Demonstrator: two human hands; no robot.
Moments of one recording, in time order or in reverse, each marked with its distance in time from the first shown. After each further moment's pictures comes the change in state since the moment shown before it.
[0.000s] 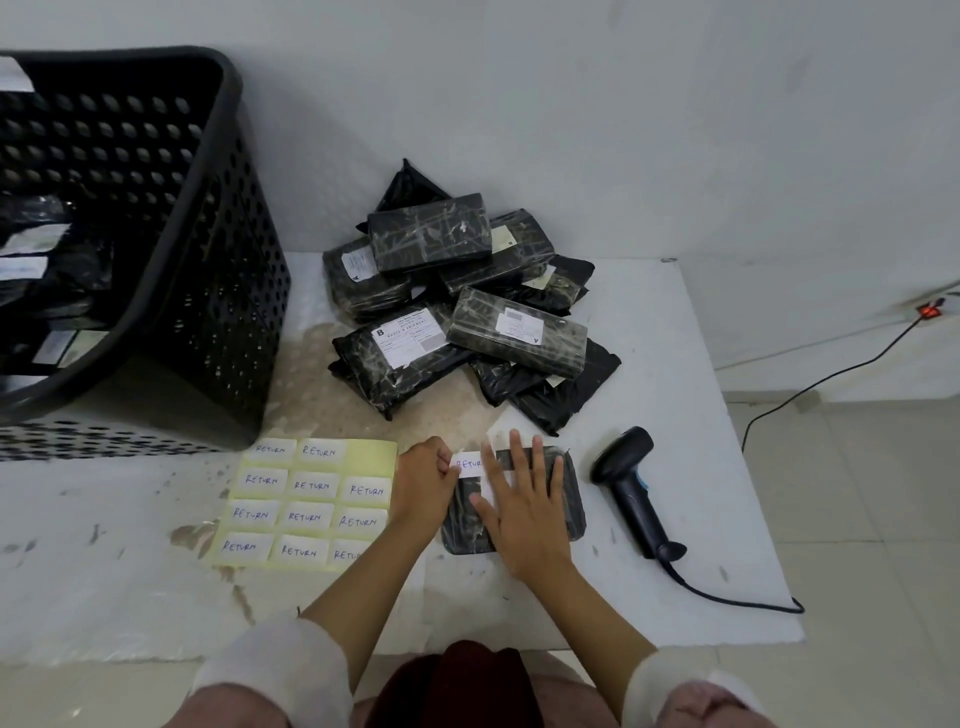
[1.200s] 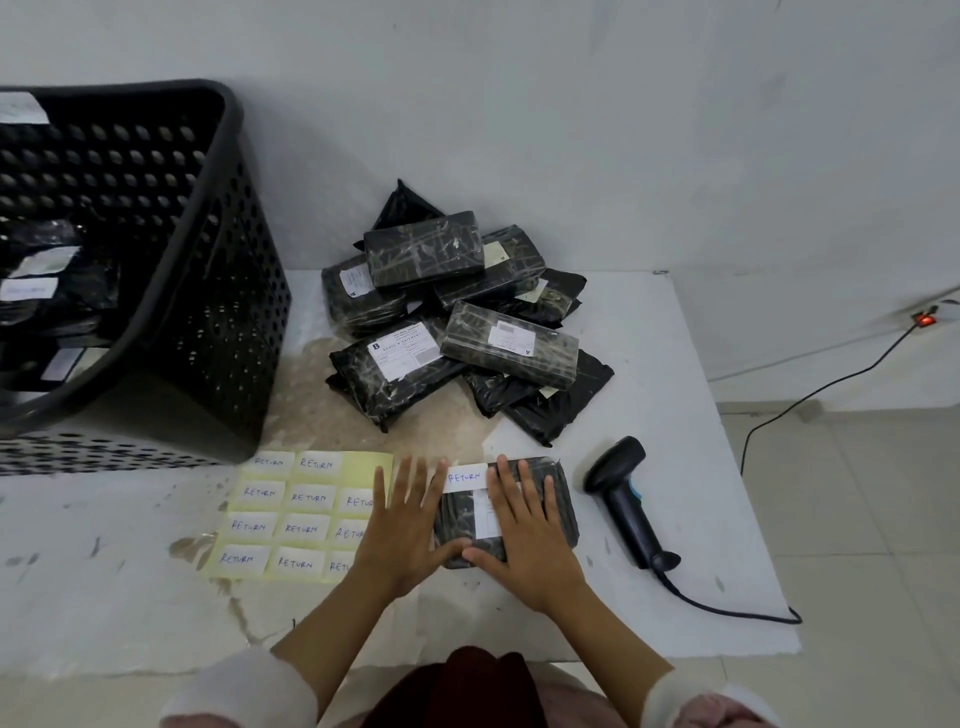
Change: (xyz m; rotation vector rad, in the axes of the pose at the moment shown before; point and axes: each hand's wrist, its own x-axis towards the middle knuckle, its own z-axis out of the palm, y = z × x) left_hand -0.032 -0.037 -0.011 0.868 -0.307 0.345; right_hand -0.017 0.023 0.006 0.096 -0.050 -0.196
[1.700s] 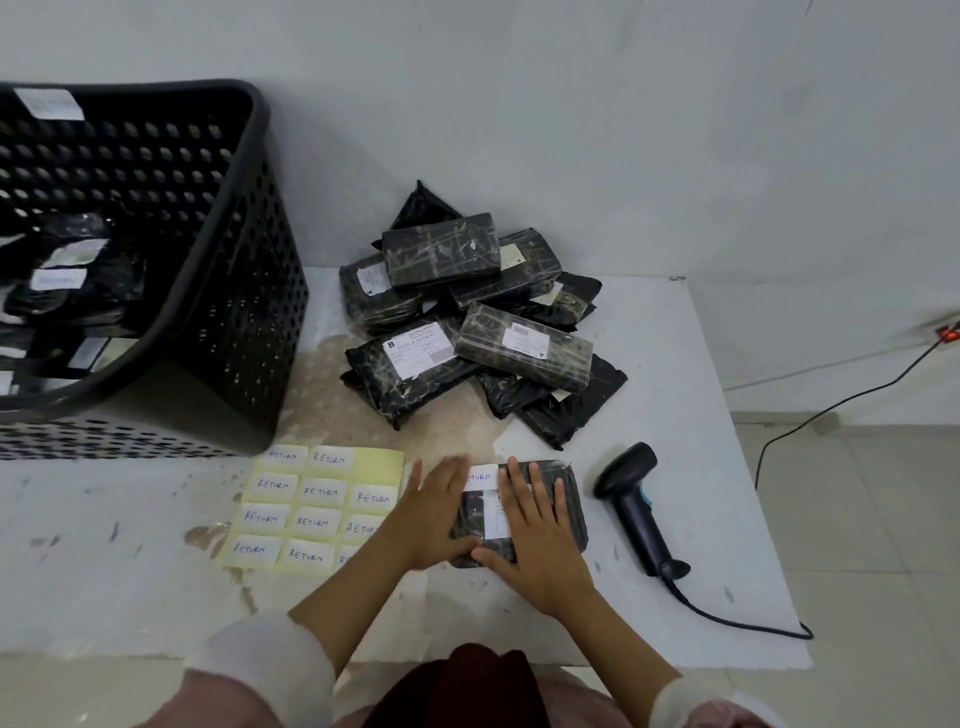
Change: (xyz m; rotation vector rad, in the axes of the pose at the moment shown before) left_hand 0.019 0.000 -0.016 -0.148 -0.162 0.181; right_hand 0.001 0.002 0.005 -0.007 0.025 -0.012
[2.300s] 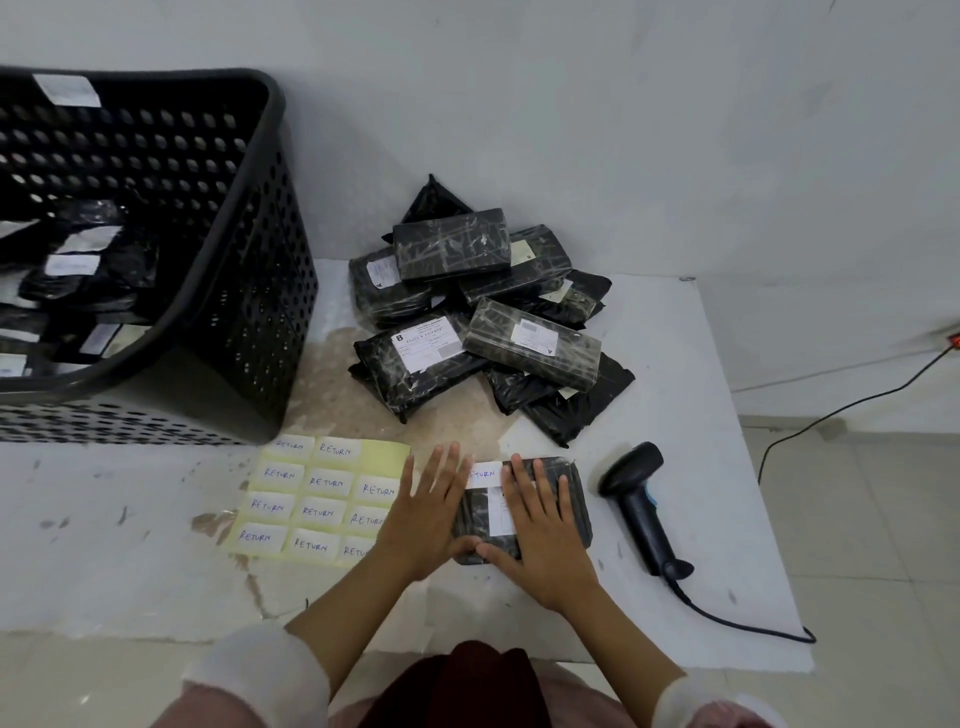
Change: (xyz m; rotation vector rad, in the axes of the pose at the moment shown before) left_hand -0.014 0.005 0.010 0.258 0.105 -0.106; right_hand 0.000 0.002 0.000 -0.019 -0.005 -0.015
